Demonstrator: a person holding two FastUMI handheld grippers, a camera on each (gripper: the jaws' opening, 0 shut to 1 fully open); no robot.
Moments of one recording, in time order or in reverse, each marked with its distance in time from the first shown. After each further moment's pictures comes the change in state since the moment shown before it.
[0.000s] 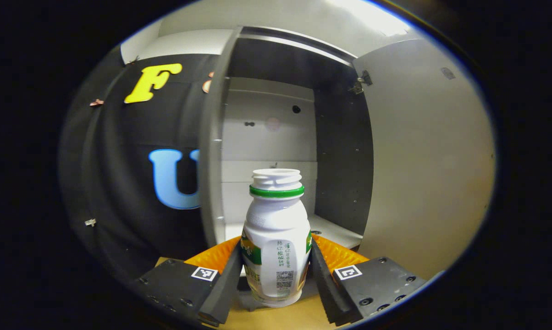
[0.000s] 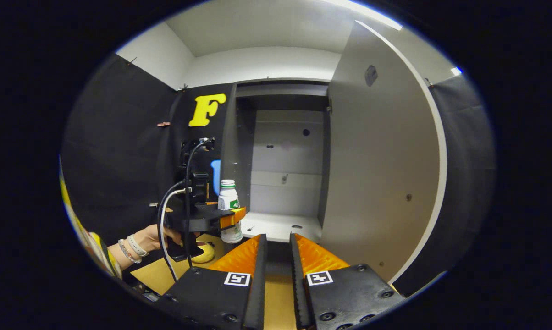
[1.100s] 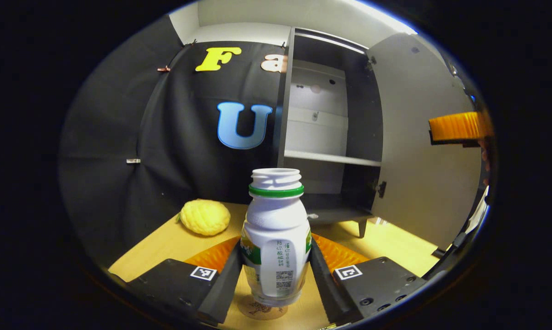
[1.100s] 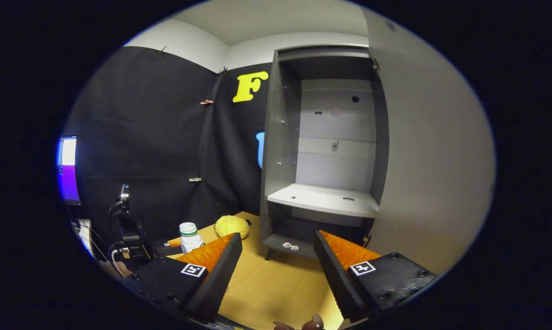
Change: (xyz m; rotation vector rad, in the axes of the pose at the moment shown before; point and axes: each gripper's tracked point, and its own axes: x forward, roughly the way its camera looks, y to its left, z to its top) left arm -0.144 0.042 -0.269 -0.075 0.082 0.169; right arm 0.060 0.048 -0.145 0.010 0.115 0.219
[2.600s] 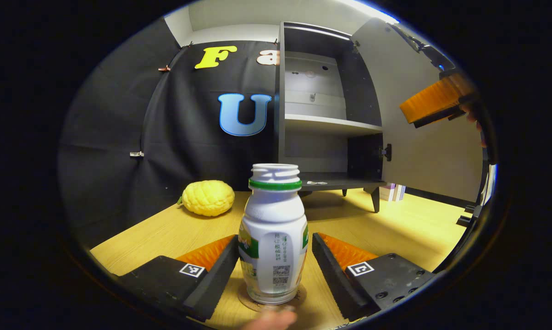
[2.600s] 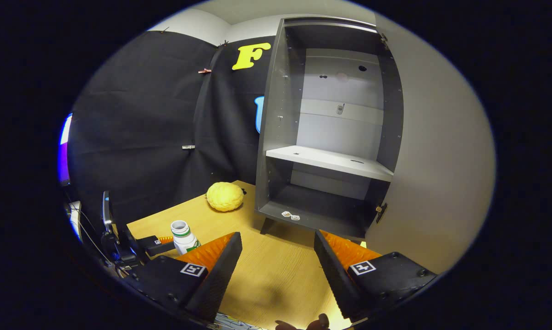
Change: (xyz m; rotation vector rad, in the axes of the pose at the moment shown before) left arm 0.004 0.004 -0.080 0.054 -0.023 0.007; right arm 0.026 0.011 -0.077 -0.059 0.139 -0.012
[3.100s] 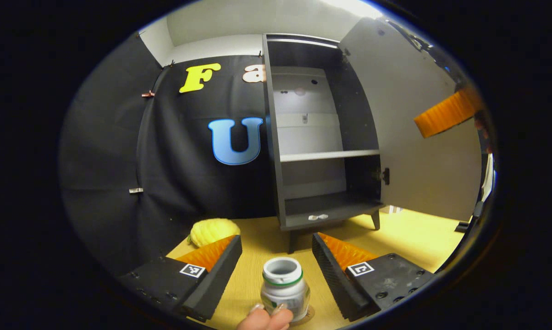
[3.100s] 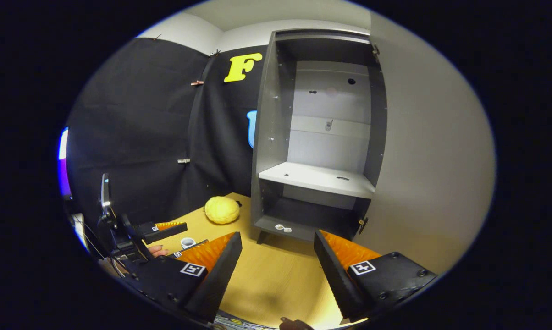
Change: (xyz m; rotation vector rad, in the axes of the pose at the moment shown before) left arm -0.006 0.006 0.132 0.102 -0.059 -0.014; right arm -0.051 -0.010 0.076 0.075 -0.065 -0.042
